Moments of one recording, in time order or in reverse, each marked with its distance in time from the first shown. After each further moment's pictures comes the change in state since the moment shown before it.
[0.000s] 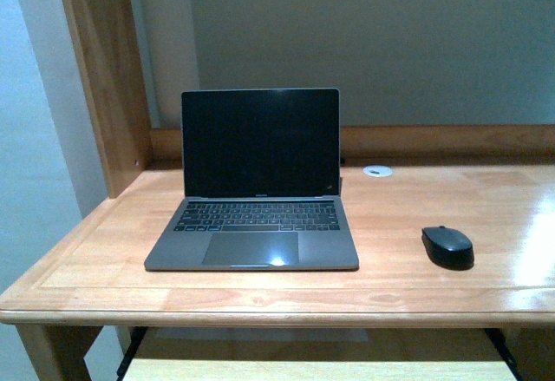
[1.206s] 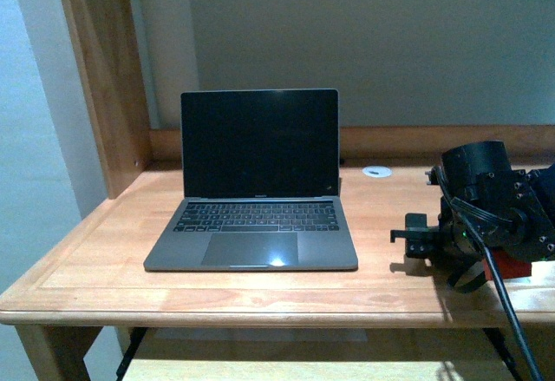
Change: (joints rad) left arm -0.001 0.000 0.000 0.000 0.000 0.000; right arm 0.088 1.006 1.241 -0.838 0.245 0.187
